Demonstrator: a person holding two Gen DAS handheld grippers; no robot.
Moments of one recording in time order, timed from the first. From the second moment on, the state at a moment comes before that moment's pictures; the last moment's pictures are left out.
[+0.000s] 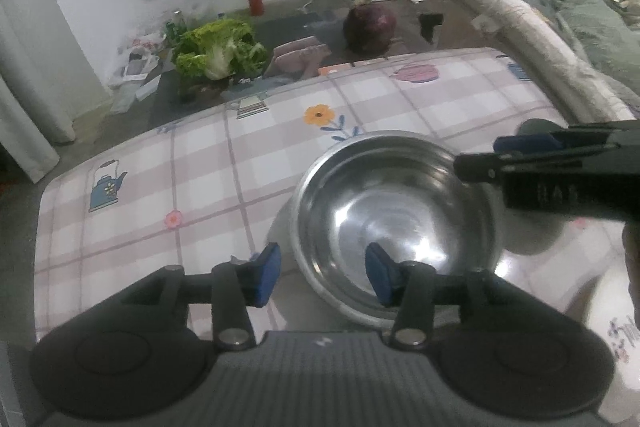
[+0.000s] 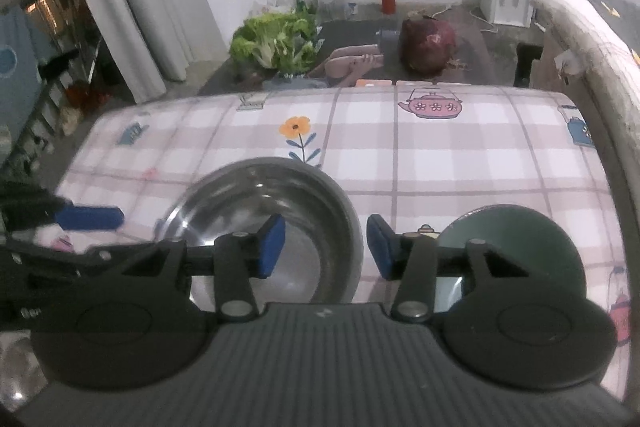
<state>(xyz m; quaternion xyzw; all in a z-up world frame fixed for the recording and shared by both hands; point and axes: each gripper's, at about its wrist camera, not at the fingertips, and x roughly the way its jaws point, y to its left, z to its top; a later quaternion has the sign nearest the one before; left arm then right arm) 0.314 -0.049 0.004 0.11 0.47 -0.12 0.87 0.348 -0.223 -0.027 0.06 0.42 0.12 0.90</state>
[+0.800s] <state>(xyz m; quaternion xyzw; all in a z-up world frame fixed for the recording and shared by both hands) 0.315 -0.179 -0.005 0.05 0.50 -0.22 0.83 0.275 -0.389 -0.028 0.15 0.42 0.03 0.89</state>
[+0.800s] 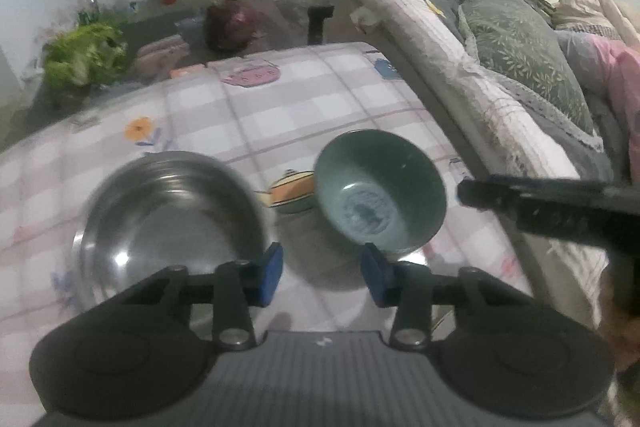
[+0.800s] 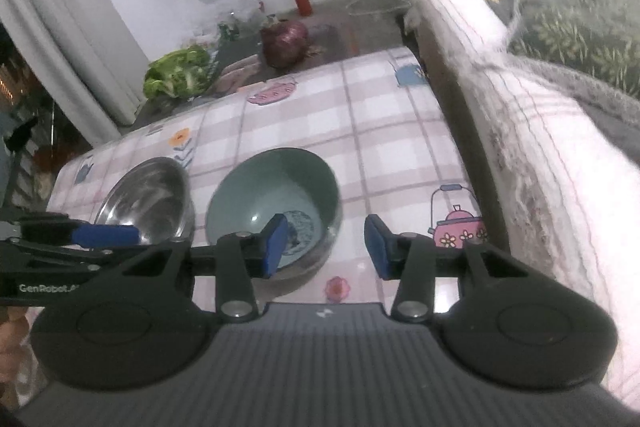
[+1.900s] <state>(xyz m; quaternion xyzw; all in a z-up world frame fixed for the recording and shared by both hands) 0.309 -0.187 -0.028 0.03 0.55 -0.19 0.82 0.285 -0.379 -0.064 0.18 0.47 0.08 0.86</state>
